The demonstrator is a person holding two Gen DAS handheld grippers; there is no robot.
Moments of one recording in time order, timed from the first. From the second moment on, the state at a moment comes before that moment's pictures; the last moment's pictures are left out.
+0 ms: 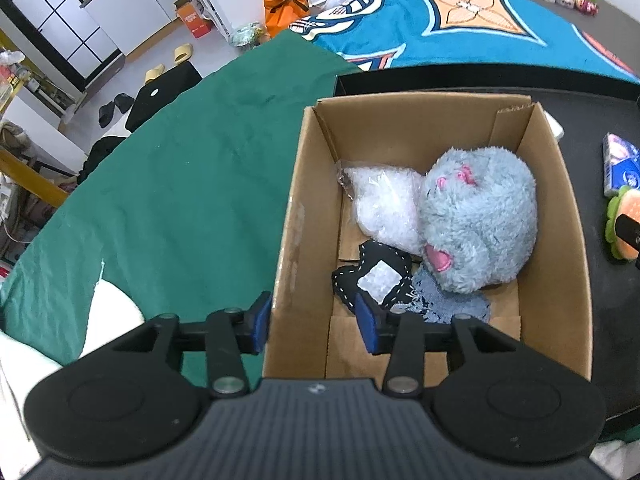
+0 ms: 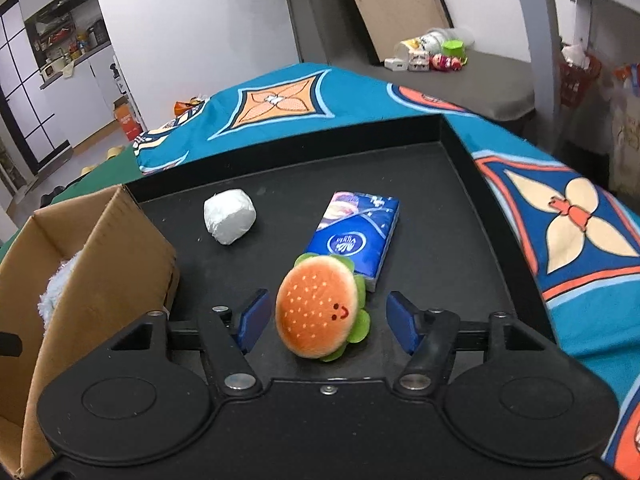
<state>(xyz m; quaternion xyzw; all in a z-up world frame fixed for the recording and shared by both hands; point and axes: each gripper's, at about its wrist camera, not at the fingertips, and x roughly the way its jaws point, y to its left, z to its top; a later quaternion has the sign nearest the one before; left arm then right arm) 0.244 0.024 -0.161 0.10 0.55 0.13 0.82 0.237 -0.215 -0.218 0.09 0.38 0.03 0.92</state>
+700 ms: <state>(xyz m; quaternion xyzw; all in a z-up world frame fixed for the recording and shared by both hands) 0.241 0.012 -0.158 0.13 0.55 0.14 0.81 0.229 -0.220 -0.215 0.09 0.40 0.05 0.91</state>
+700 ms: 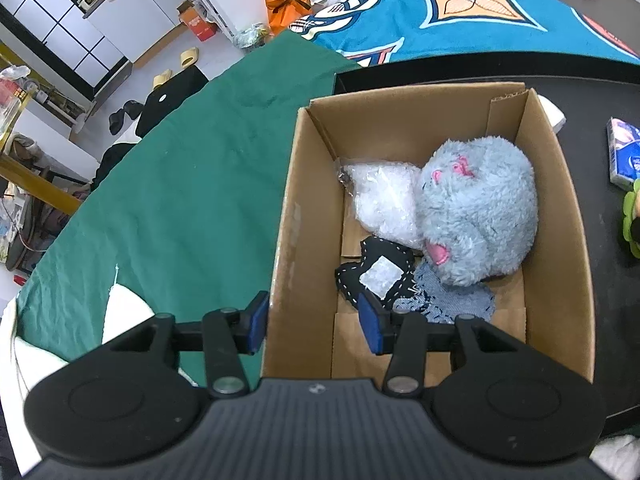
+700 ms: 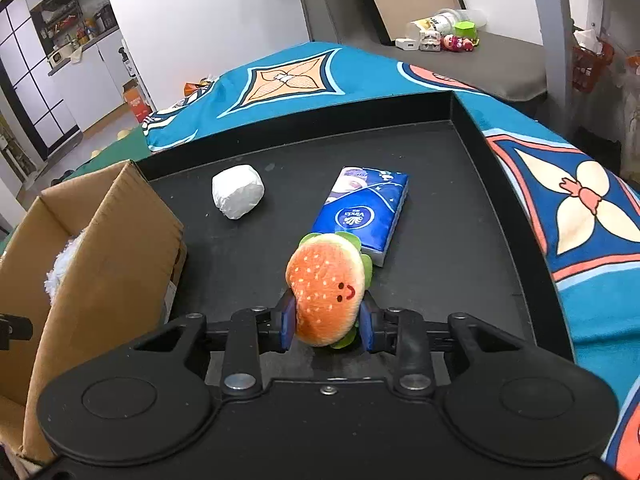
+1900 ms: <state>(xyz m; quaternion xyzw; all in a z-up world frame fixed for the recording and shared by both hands) 0.216 0.066 -0.133 0.02 0.54 0.03 0.84 0.190 -0.185 -0.127 0.07 0.35 0.08 0.93</state>
